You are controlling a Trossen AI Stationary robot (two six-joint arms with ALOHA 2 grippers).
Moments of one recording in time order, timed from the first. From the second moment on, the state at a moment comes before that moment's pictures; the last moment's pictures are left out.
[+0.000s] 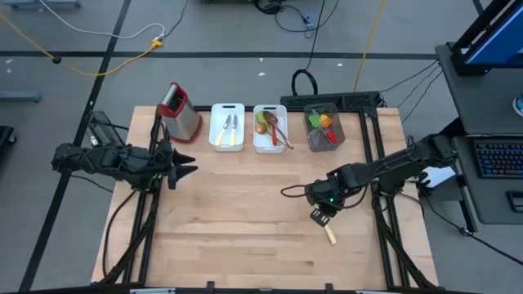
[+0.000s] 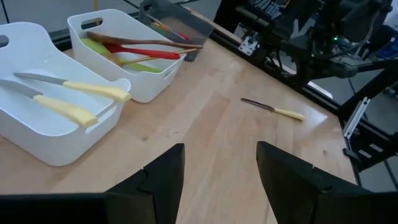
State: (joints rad) left arm -0.17 0.32 0.48 -0.55 -0.34 -0.59; right arm 0.28 1.45 1.04 -1.01 -0.29 1.06
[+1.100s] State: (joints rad) left arm -0.18 0.32 0.48 -0.52 -0.27 -0.46; right arm 0.33 1.42 1.04 -0.93 -0.09 1.27
